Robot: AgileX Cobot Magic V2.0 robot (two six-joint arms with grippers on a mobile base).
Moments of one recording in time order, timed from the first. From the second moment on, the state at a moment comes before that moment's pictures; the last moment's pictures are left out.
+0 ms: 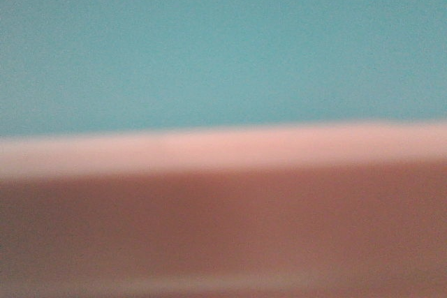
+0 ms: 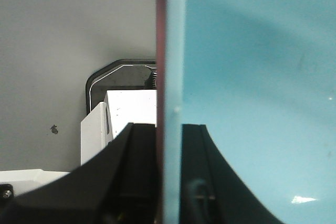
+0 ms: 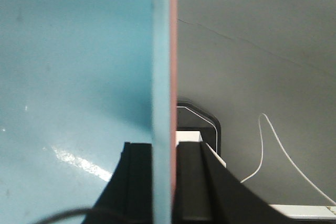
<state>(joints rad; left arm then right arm) -0.85 1.28 -1.18 -0.04 1.27 -0.81 0.92 1.22 -1.14 -0.16 1.26 0.96</state>
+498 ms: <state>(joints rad) -0.85 1.28 -1.18 -0.04 1.27 -0.81 0.92 1.22 -1.14 -0.16 1.26 0.96</state>
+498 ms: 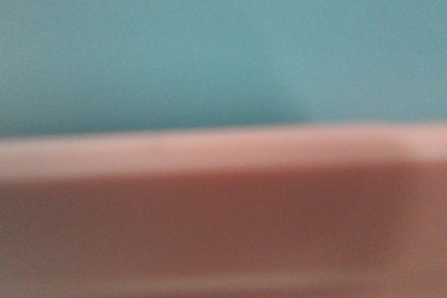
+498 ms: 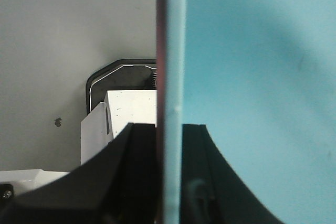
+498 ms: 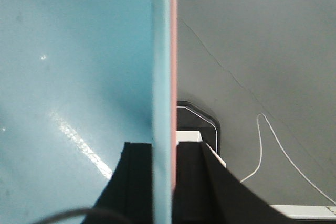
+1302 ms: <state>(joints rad) -0.85 1.28 -1.18 -0.04 1.27 -0.81 0.92 1.22 -1.14 -0.16 1.26 0.96</state>
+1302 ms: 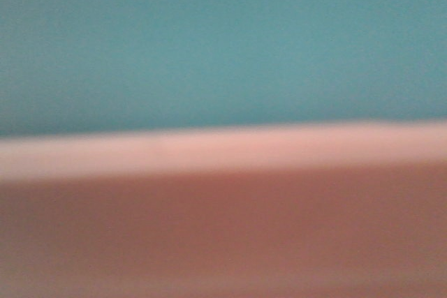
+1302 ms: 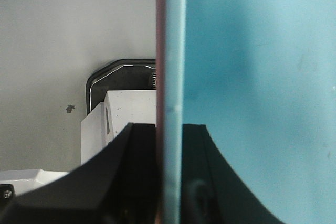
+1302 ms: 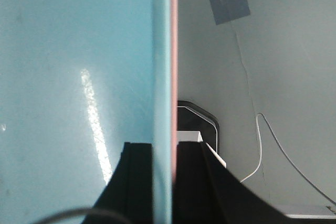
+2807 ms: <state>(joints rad) -0.85 1.28 -1.18 -0.04 1.27 -0.81 0.92 1.22 -1.14 -0.16 1.26 0.96</state>
